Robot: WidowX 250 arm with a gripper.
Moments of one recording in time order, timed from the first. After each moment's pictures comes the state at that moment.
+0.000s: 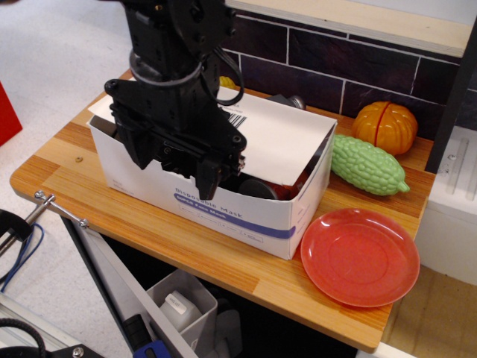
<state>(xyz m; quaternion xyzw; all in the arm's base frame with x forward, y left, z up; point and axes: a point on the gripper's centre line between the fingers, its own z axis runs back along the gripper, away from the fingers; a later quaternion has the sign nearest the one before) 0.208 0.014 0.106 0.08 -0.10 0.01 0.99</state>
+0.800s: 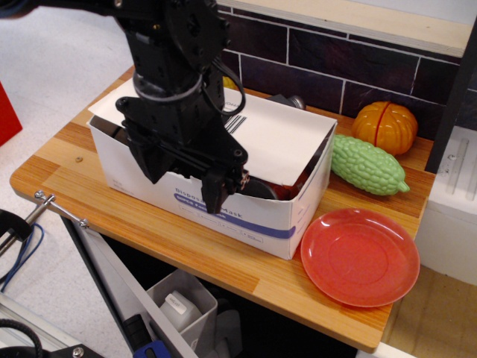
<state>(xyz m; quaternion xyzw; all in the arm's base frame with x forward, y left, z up) 0.210 0.010 0.091 0.04 -0.10 -0.01 0.99</state>
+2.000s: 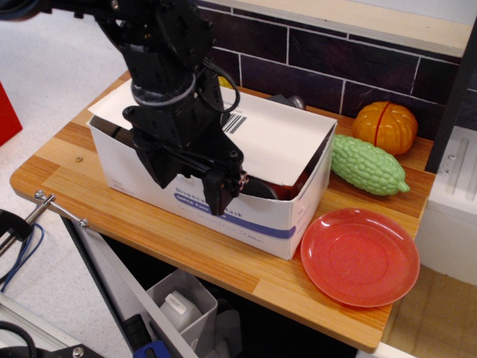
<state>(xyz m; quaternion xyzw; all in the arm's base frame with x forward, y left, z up) 0.218 0.014 0.080 0.00 -0.10 -0.03 0.99</state>
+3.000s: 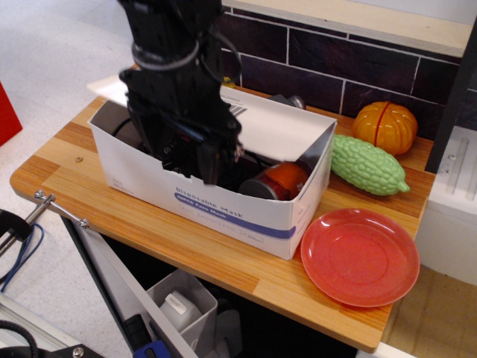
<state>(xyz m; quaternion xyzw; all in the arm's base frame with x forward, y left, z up) 0.229 0.026 0.106 0.05 -0.11 -0.04 0.99</state>
